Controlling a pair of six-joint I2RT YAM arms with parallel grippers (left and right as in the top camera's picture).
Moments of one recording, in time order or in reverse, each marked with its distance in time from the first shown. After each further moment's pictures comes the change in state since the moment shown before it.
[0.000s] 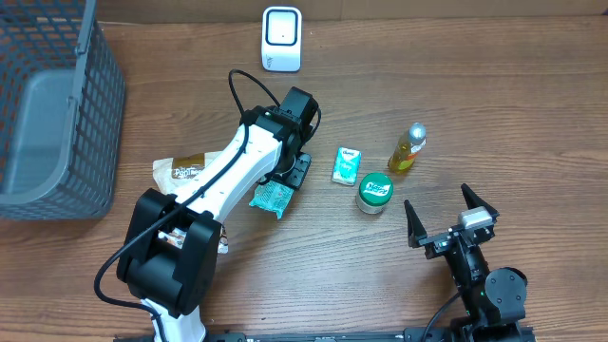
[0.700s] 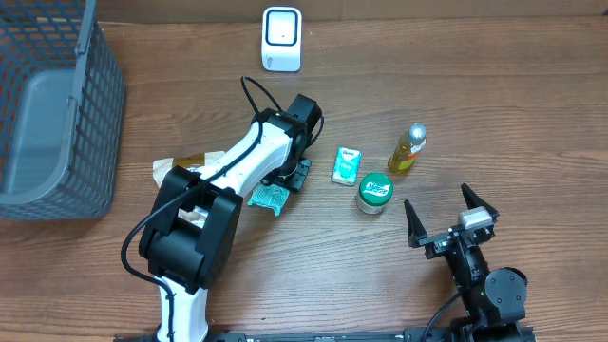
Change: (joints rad) left arm 0.004 0.146 0.021 0.031 -0.027 0.000; right arm 0.000 0.000 0.000 0.000 0.000 0.000
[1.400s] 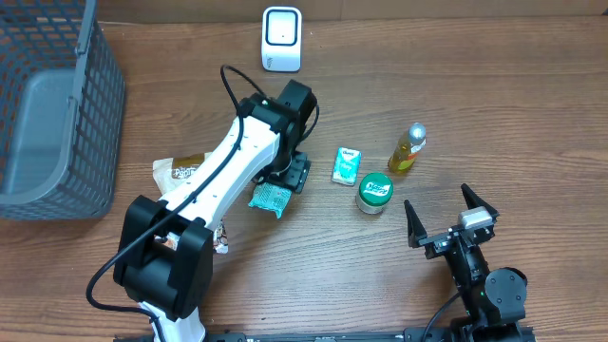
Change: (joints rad) left arm 0.003 -0.163 0.071 -0.262 0.044 -0.089; right arm 0.000 0.000 0.000 0.000 0.000 0.000
